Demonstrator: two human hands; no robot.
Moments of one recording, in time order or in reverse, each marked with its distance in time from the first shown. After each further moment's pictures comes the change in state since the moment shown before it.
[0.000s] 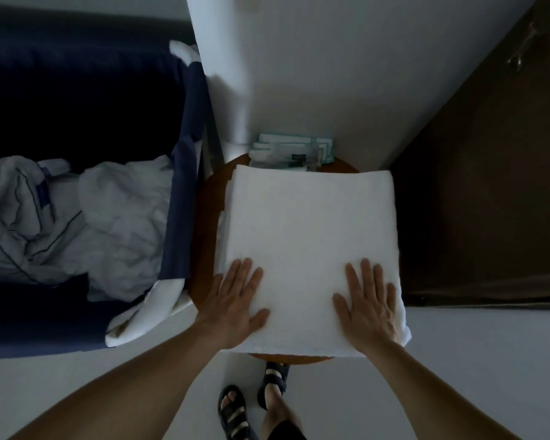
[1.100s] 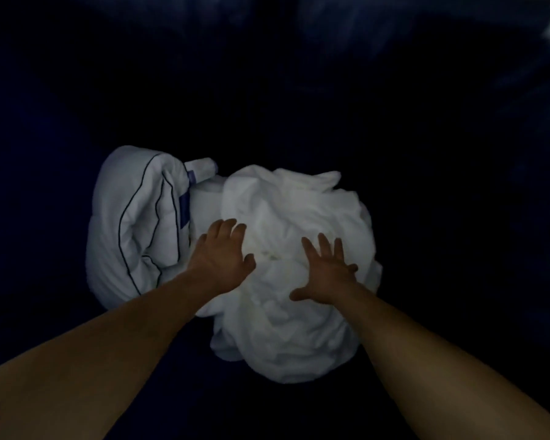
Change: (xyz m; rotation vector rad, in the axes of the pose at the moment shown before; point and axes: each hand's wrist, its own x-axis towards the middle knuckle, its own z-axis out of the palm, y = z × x) left_hand 0.105 -0.534 -0.044 -0.186 0.098 -0.352; right_hand 0.303 -0.561 0.099 -0.006 -0.540 -0.310
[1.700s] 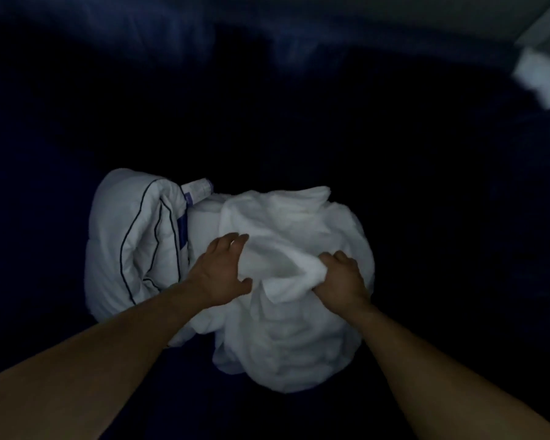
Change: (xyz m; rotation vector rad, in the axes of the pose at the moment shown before) left_hand 0.006 -0.012 -0.033 -0.211 -0.154 0.125; right_hand -0.033 0.004 -0.024 0.294 0.448 -0.054
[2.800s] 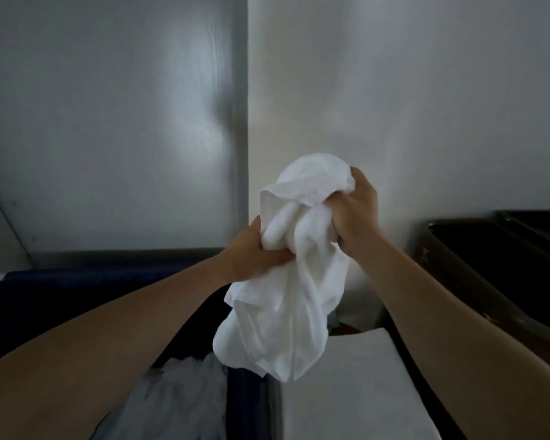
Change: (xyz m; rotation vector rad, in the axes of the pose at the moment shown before) left_hand -0.319 0.551 -0.154 -0.428 0.388 0.739; right_hand -0.475 -0.018 -0.524 0.957 0.992 -0.479
